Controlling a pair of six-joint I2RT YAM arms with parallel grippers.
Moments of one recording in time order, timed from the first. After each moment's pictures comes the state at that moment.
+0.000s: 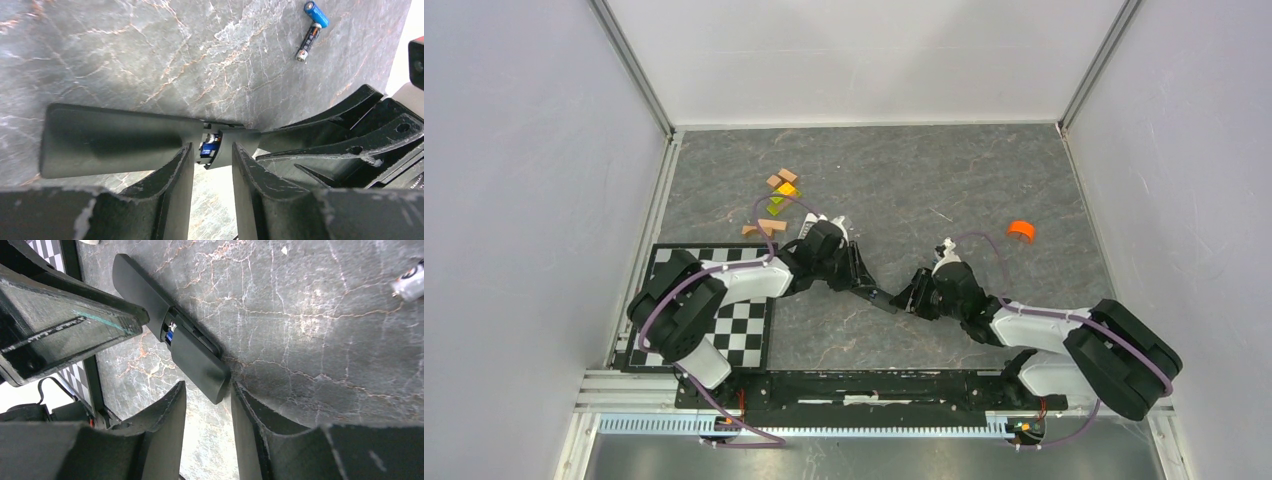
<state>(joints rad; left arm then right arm) -0.74 1.61 0.75 0.09 0.24 -0.84 0.71 1.27 0.26 0.36 -0.11 0.98</state>
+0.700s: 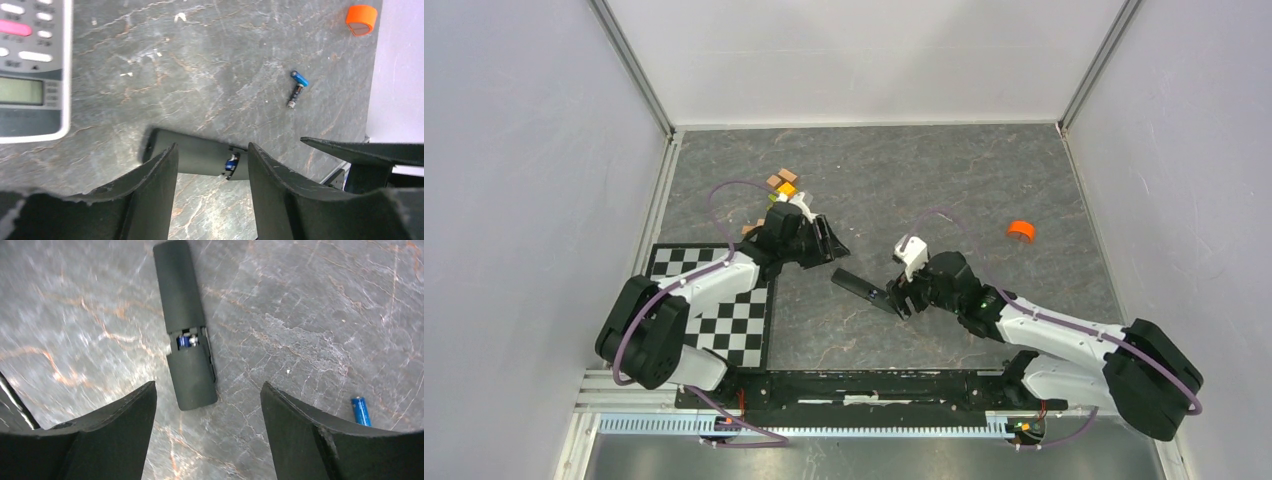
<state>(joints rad) -0.53 1.42 0.73 0.03 0.24 -0.74 0.79 1.11 0.43 0.14 -0.06 0.08</state>
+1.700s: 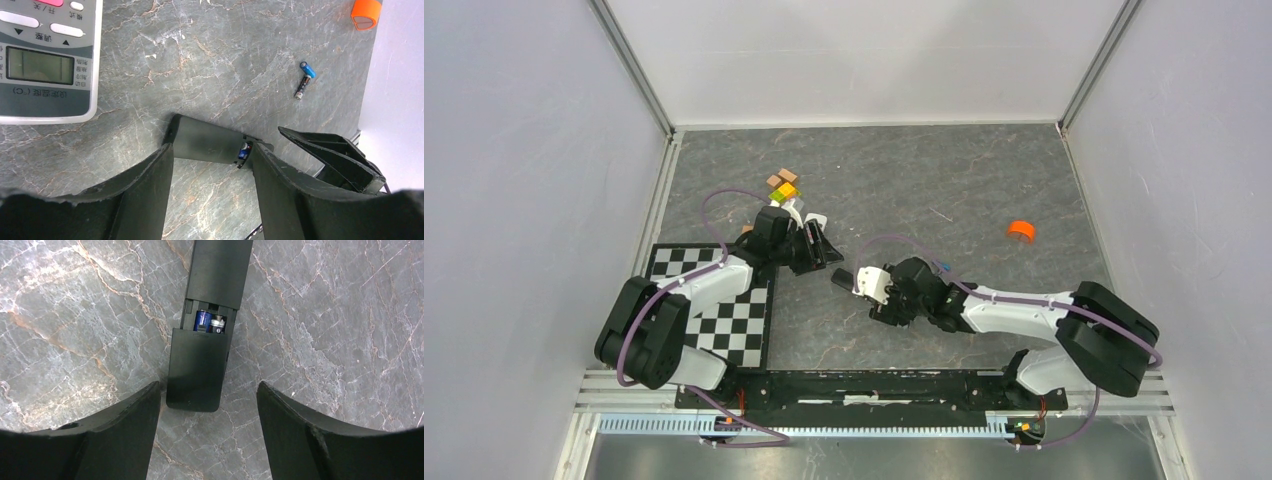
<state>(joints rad) -0.44 1.41 0.65 0.06 0.35 -0.74 0.95 1.37 0.55 0.01 0.04 -0.42</state>
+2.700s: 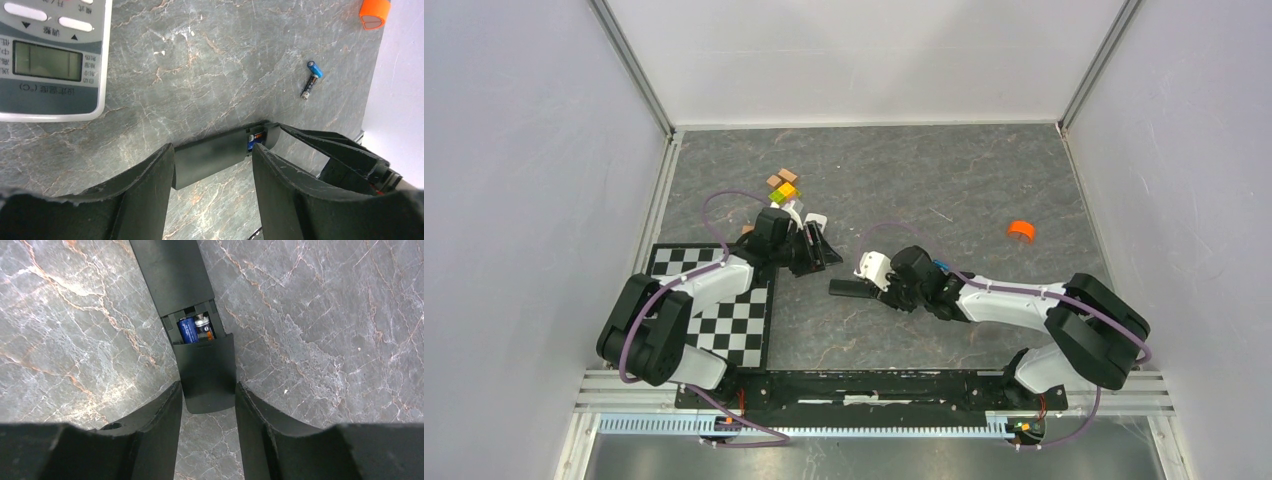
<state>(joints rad) -0.43 1.43 0.64 0.06 0.35 -0.74 0.88 1.44 0.61 -0.02 0.02 -0.34</state>
